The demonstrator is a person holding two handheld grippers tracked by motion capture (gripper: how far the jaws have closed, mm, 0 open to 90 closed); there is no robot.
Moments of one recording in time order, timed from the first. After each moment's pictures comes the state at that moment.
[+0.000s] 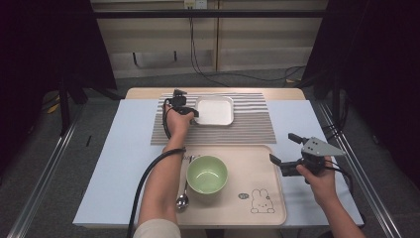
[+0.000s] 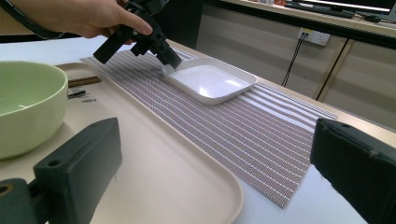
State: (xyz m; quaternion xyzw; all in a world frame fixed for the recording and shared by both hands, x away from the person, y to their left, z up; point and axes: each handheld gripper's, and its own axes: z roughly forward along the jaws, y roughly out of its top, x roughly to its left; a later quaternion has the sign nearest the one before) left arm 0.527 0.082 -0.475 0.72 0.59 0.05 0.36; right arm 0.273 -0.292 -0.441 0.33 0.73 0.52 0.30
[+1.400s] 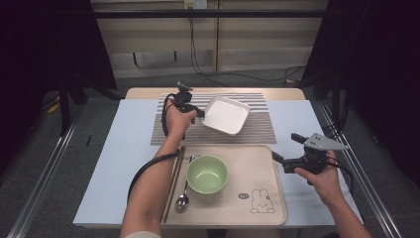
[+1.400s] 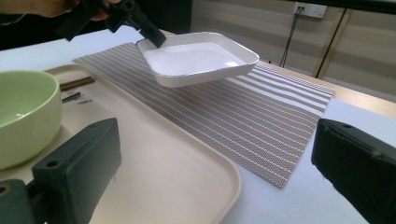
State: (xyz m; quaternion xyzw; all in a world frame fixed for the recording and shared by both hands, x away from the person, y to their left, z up) left arm 0.500 0.071 -0.428 0.76 0.52 -0.03 0.38; right arm 0.276 -0.298 -0.433 0.38 0.72 0.51 0.27
